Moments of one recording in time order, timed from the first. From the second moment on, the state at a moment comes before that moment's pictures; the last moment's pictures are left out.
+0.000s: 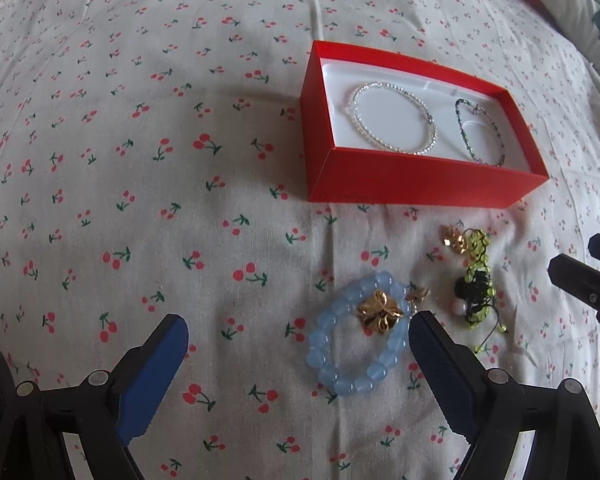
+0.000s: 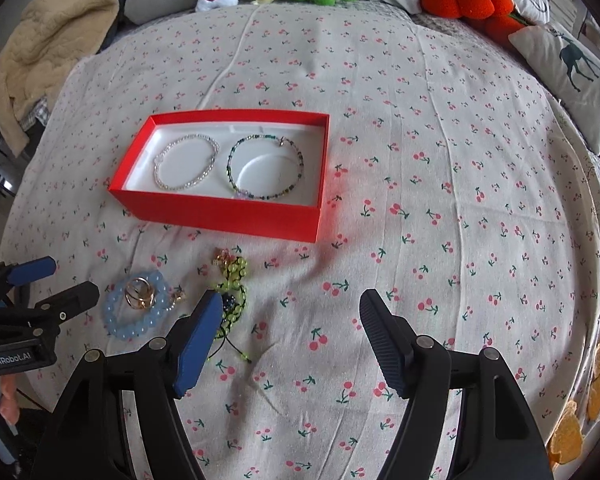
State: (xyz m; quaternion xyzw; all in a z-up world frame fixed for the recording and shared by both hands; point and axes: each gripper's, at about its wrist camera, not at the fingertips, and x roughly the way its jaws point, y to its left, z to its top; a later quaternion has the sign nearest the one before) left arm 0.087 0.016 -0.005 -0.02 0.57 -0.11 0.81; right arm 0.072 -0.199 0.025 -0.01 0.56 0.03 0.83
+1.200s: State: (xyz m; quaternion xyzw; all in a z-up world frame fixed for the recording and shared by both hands) left arm 0.101 -0.026 -0.040 -0.08 0.62 -0.12 0.77; right arm 0.086 -0.210 -0.007 0.07 0.62 0.02 0.78
